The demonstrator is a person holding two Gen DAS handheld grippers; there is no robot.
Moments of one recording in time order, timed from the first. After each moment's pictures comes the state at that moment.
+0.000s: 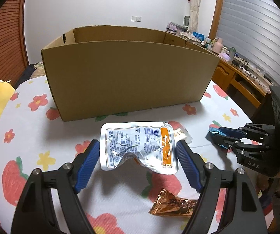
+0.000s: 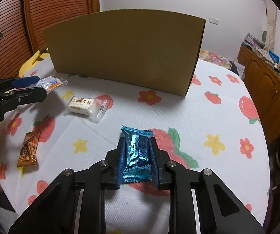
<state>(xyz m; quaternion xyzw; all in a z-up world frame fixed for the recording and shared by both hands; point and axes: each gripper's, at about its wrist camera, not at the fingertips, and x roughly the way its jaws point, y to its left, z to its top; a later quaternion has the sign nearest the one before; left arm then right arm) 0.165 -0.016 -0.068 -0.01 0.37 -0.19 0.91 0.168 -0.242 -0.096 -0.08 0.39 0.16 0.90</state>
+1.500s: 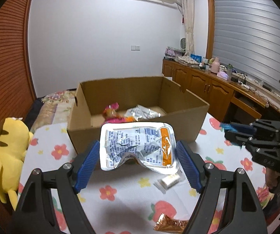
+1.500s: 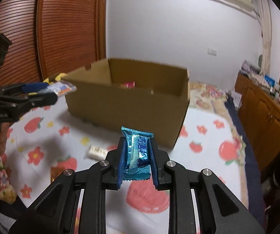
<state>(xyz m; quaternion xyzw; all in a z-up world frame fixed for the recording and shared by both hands) 0.160 -0.006 0.021 0.01 0.27 -0.18 0.95 0.151 -0.242 -0.008 -0.09 0.28 0.18 0.94</state>
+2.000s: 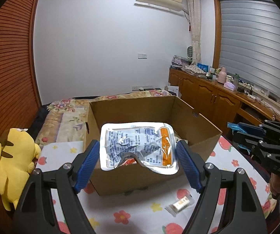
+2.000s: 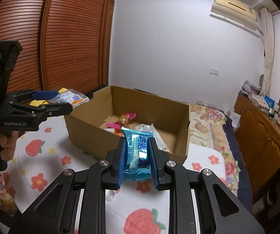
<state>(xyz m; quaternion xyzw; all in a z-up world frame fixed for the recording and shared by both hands) 0.204 0.007 0.052 0.00 0.25 -0.16 0.96 0.176 -0.220 0.045 -0.11 0.23 0.18 0.95</state>
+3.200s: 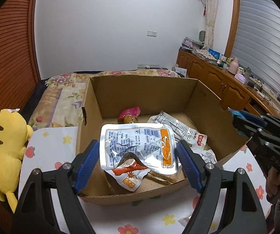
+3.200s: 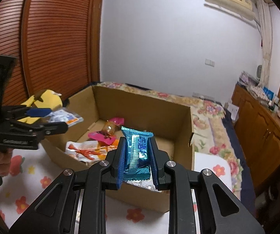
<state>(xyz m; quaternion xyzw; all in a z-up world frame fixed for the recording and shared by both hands) 0.282 0.010 0.012 -0.02 0.34 -0.14 0.93 0.265 -0.205 0.033 -0.10 0.26 0.15 0.95</state>
